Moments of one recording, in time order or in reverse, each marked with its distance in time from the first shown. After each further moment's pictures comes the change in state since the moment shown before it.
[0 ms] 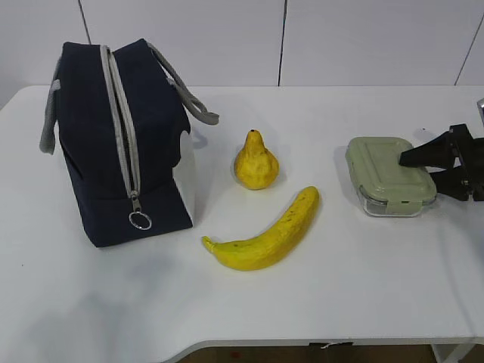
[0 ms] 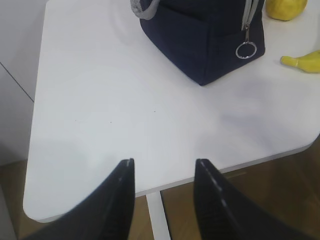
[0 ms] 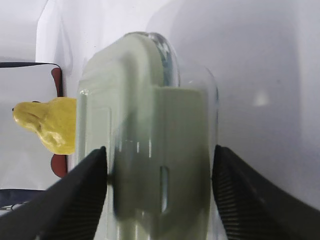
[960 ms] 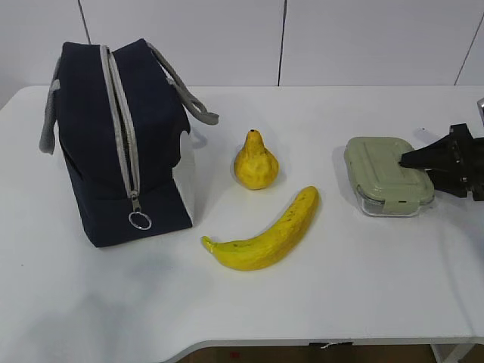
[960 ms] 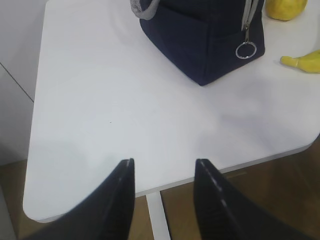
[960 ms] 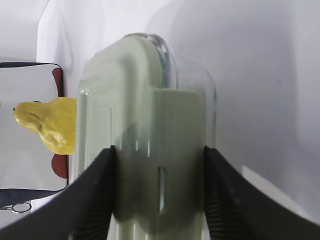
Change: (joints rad) left arm 0.000 0.000 0.000 0.000 0.000 0.000; right arm 0.000 0.000 0.000 0.002 0.005 -0.002
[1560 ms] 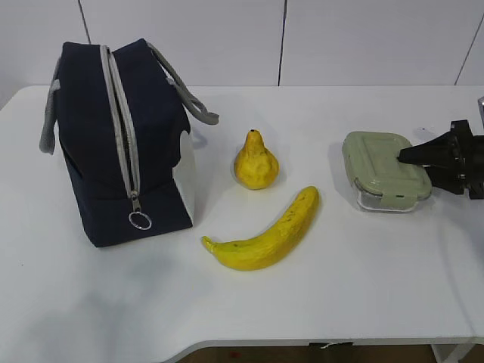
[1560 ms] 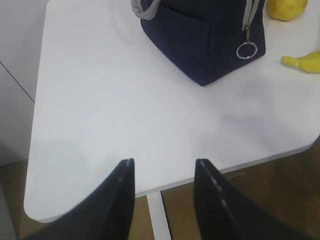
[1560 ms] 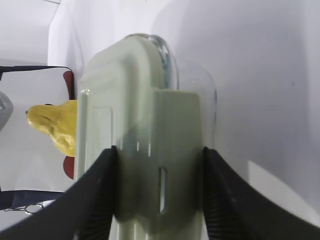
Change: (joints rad) left arm 0.000 0.000 0.000 0.000 0.000 0.000; right arm 0.000 0.006 0.000 0.036 0.030 -0.002
